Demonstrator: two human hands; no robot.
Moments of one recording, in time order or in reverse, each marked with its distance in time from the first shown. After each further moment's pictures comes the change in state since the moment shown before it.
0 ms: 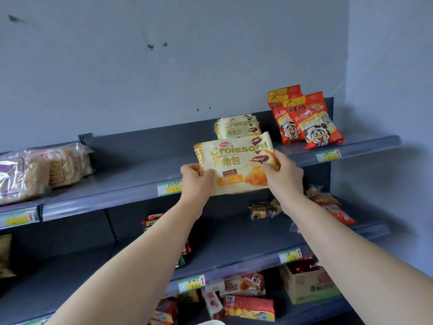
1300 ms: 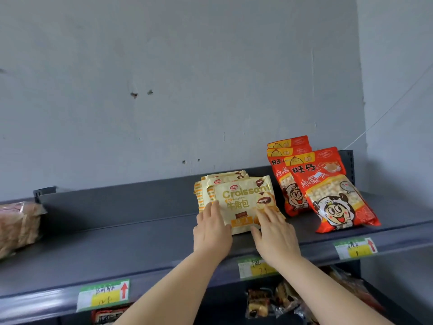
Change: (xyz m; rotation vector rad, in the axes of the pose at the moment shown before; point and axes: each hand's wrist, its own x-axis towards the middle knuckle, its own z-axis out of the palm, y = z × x) left_hand 0.171 -0.014 0.172 0.895 0.005 0.286; right_hand 0.214 0.081 0.053 -0.636 -0.228 -0.399
